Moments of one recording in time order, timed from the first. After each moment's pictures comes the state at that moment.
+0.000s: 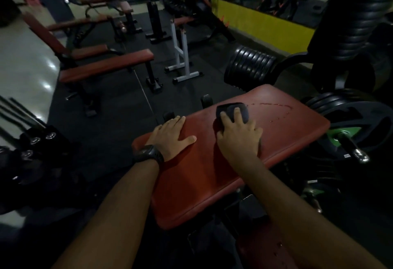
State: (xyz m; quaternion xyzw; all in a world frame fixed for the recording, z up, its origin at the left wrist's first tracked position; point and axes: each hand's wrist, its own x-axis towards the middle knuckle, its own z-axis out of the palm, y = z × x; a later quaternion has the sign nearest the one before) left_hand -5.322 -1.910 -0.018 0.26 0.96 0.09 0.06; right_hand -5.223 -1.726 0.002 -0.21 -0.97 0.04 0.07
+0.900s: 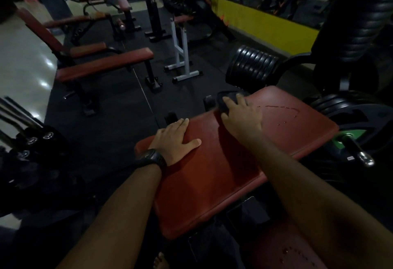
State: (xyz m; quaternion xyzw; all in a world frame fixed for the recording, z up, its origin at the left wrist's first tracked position) left_hand -5.326 -1.912 -0.019 0.27 0.96 0.10 0.07; right_hand -5.298 -1.690 0.003 -0.18 -0.98 0.07 0.05
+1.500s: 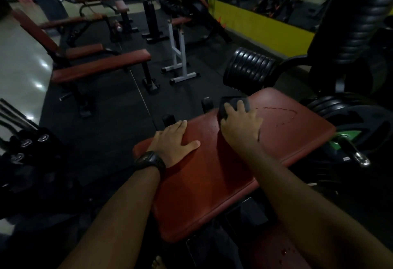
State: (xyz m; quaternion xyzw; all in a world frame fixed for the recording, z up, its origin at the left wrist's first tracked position) left_hand -5.326 -1.914 -0.018 0.26 0.96 0.10 0.07; right_hand -5.278 -1.711 0.008 -0.24 -0.97 0.06 0.06
